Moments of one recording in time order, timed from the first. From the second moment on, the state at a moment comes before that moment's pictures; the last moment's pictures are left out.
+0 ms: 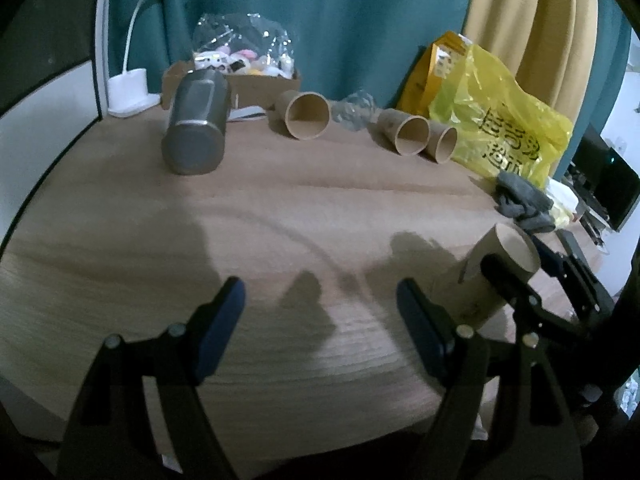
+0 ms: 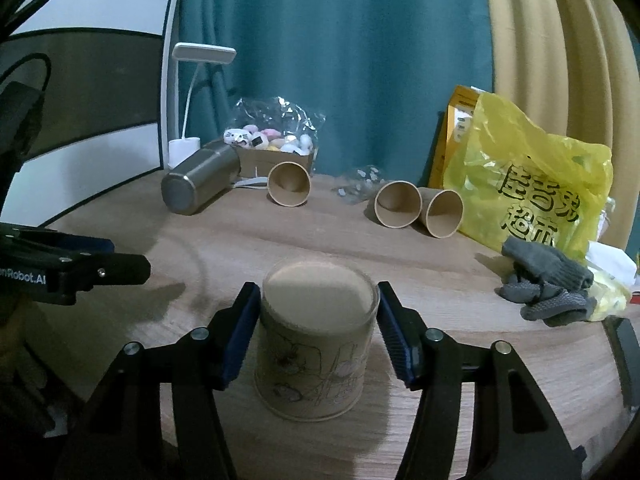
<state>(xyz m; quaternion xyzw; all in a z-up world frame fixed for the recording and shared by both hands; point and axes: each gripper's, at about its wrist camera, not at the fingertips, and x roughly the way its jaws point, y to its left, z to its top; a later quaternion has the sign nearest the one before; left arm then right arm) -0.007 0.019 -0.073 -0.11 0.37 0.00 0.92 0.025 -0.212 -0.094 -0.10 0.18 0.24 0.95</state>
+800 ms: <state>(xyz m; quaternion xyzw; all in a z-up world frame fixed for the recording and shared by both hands) -0.038 -0.018 -0.036 -0.08 0.32 -0.03 0.95 0.004 -0.259 -0.051 -0.03 0.27 0.20 0.94</state>
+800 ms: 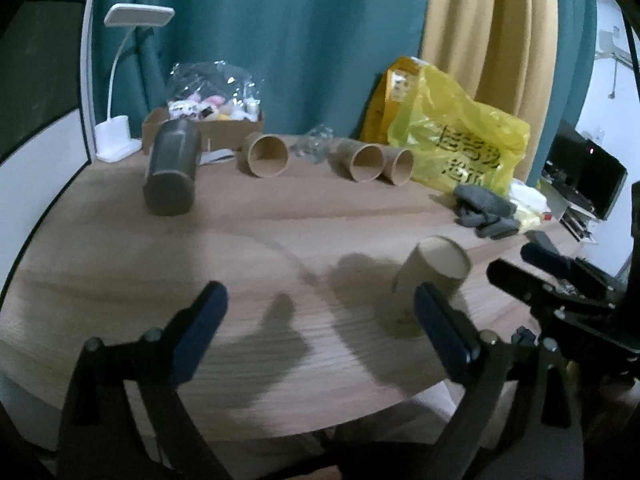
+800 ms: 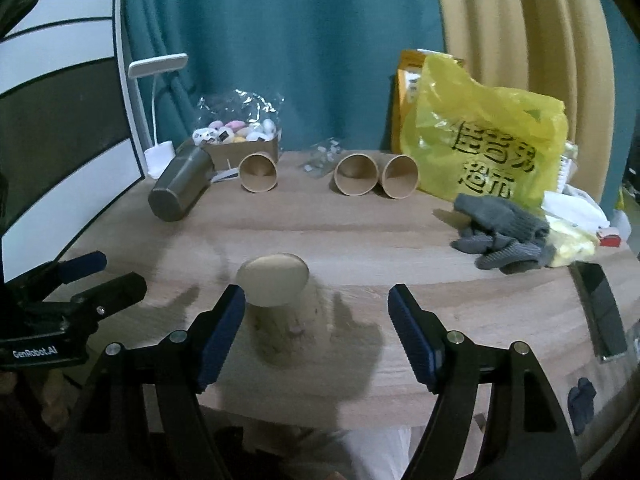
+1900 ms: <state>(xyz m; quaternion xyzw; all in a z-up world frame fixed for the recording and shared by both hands) -0.064 -0.027 -0.012 -0.07 0.29 -0.02 0.95 -0.023 -0.271 -0.042 -0.02 0.26 0.21 0.94</state>
